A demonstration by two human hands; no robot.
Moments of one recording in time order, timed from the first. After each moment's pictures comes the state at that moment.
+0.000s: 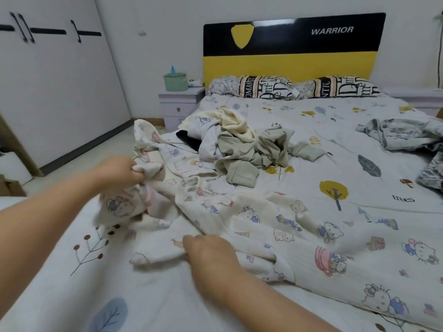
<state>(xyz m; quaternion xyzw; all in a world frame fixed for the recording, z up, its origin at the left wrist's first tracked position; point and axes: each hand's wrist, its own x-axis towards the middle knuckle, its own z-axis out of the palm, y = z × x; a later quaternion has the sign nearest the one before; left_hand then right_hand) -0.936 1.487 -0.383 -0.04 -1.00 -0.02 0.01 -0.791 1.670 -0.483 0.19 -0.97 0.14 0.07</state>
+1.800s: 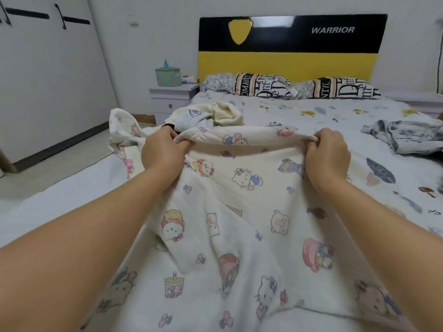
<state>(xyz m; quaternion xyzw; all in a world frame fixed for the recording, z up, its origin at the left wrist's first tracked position) -1.001 1.619 -0.432 0.00 -0.89 -0.37 0.28 -0.936 1.883 -0.440 -0.22 -0.86 0.23 0.39</state>
